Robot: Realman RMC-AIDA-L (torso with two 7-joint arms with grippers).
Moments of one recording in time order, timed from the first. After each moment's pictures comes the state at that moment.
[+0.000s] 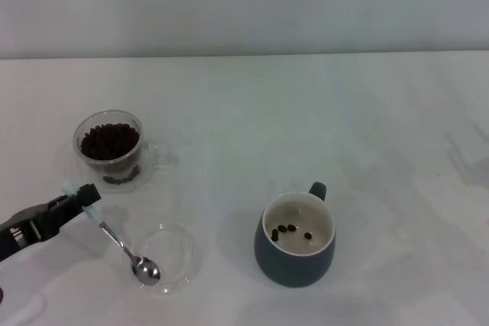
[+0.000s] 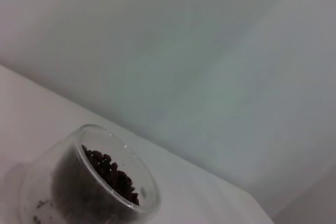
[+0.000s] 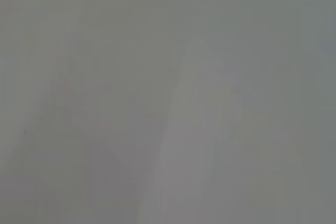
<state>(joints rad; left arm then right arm) -0.21 -2.00 1.11 0.51 1.33 1.40 -1.66 0.27 2.01 -0.75 -0.07 -0.86 -1.65 0.16</state>
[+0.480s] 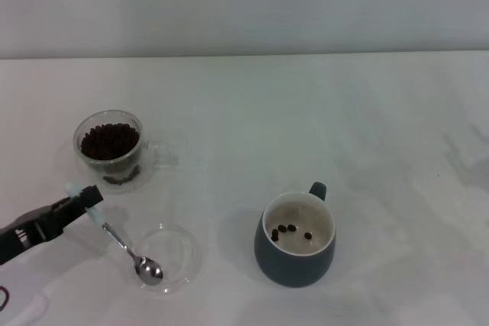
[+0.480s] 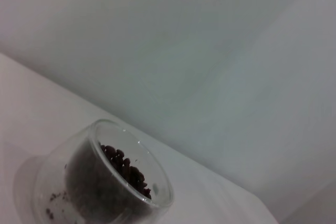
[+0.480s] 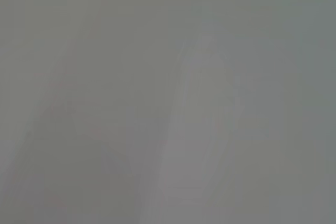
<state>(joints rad) -0.23 -2.01 1.10 0.48 1.33 1.37 -1.66 0.27 2.01 -0.76 -0.06 -0.86 -1.65 0.16</state>
